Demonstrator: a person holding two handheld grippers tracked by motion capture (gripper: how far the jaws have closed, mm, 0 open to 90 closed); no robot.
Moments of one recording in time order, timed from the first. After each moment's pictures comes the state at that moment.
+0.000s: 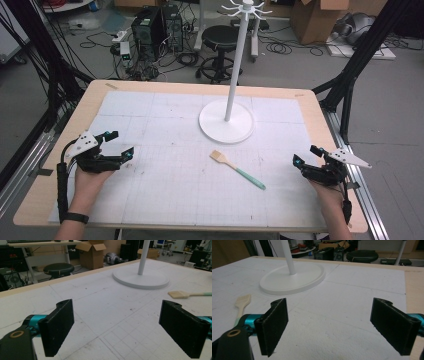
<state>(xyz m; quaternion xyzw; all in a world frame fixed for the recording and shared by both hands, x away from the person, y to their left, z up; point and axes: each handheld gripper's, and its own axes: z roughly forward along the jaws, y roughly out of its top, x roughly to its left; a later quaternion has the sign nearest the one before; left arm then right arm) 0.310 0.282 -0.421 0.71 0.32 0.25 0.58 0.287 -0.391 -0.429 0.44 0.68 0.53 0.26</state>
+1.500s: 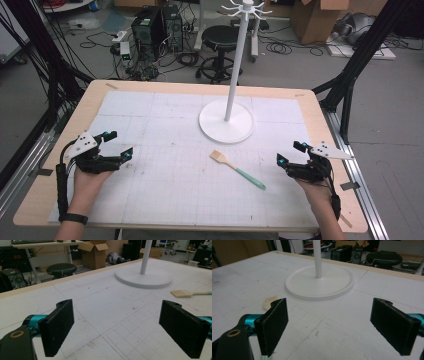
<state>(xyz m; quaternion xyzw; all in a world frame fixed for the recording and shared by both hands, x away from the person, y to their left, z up) 0.308 0.283 -0.422 0.71 0.32 0.26 0.57 0.291 -0.341 -0.406 0.39 0.72 0.53 0.23</state>
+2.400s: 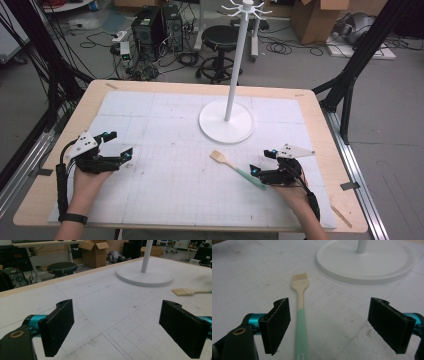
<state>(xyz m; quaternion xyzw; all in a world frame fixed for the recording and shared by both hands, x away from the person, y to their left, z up) 0.309 0.284 -0.423 0.71 0.33 0.26 0.56 0.300 -0.277 -0.431 0.35 0.79 0.48 0.15</state>
